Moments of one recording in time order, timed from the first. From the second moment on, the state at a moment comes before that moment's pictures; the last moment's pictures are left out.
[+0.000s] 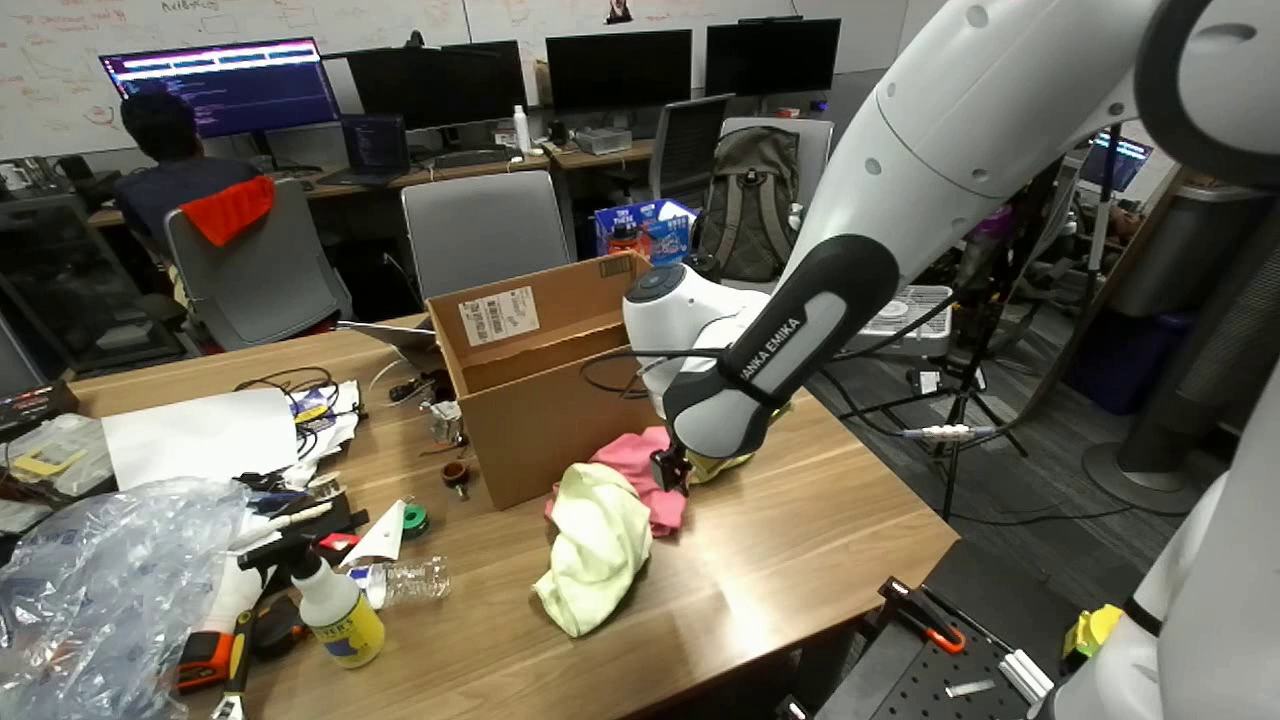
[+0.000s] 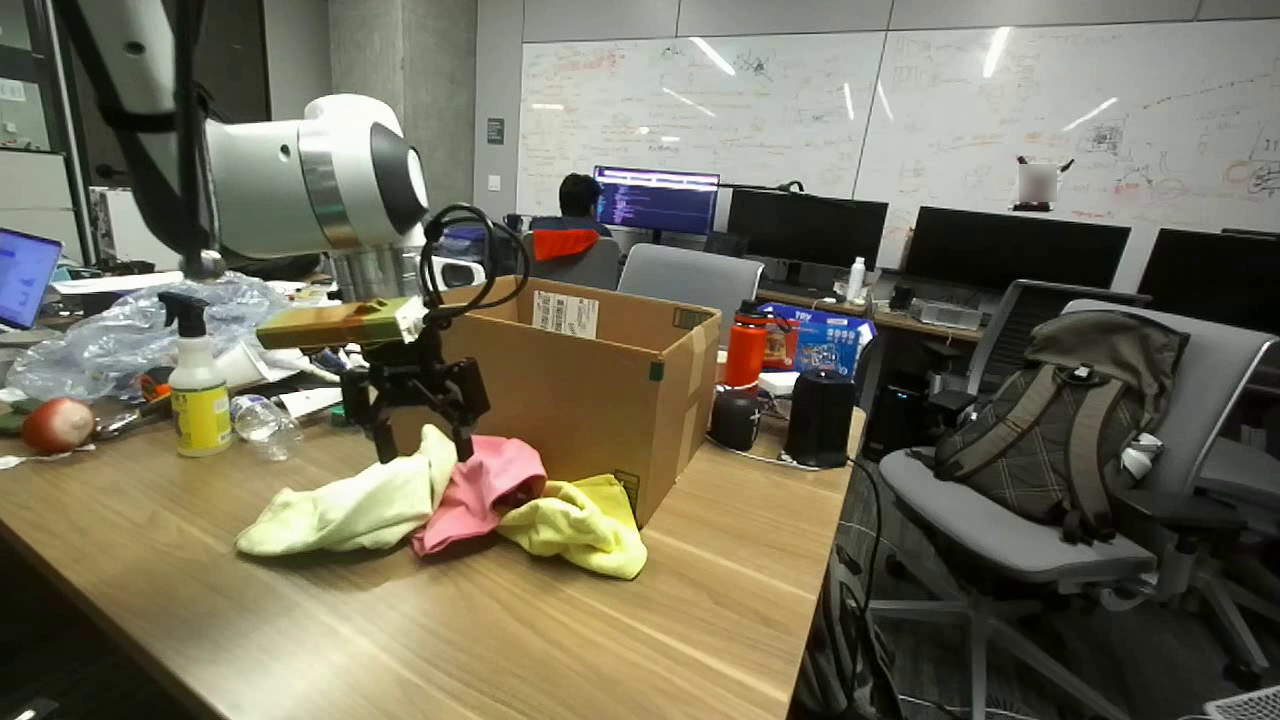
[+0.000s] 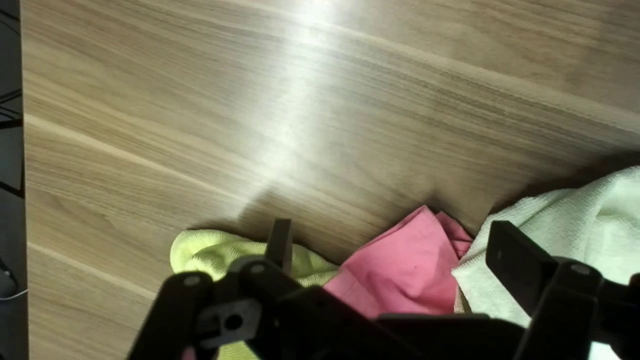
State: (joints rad) arm 0.11 0.16 -0.01 -2.42 -0.43 2.50 0.48
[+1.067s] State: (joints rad) arm 0.14 0.38 -0.06 -2.18 -0.45 2.43 0.48
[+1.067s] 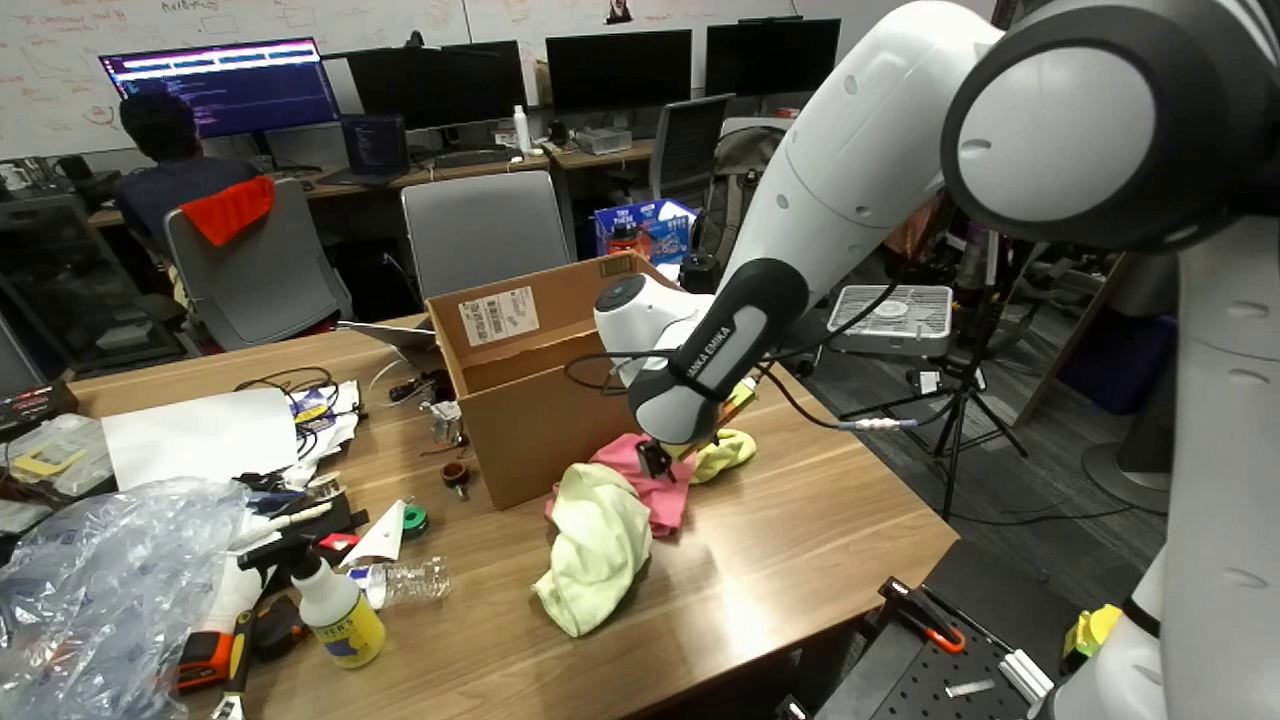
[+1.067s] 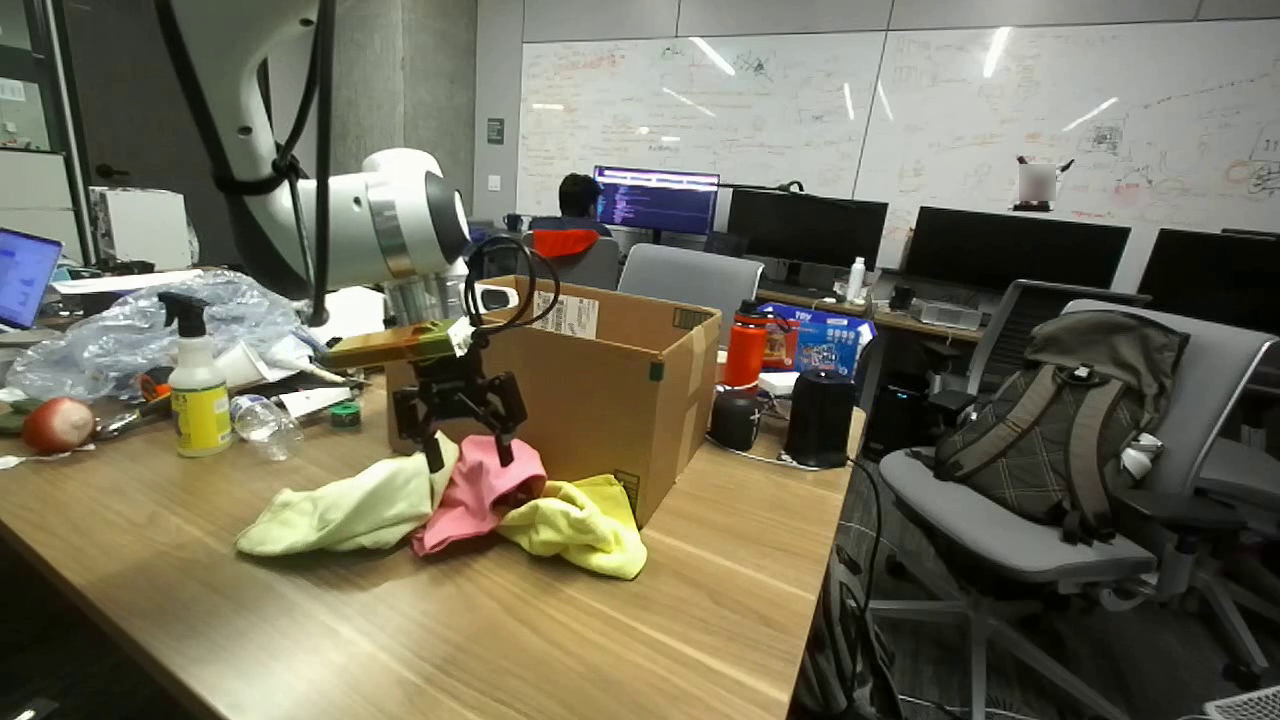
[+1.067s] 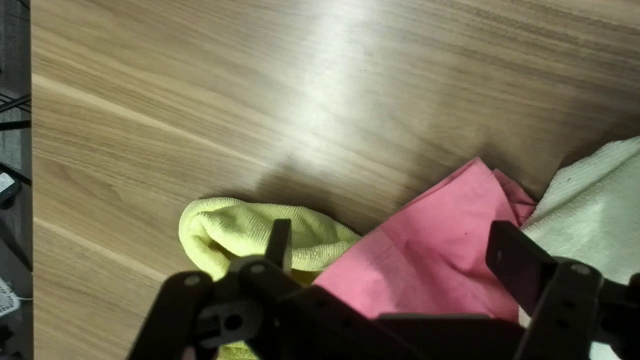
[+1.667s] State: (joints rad) arm 0.16 0.51 -0.08 -2.03 -0.45 2.40 0.48
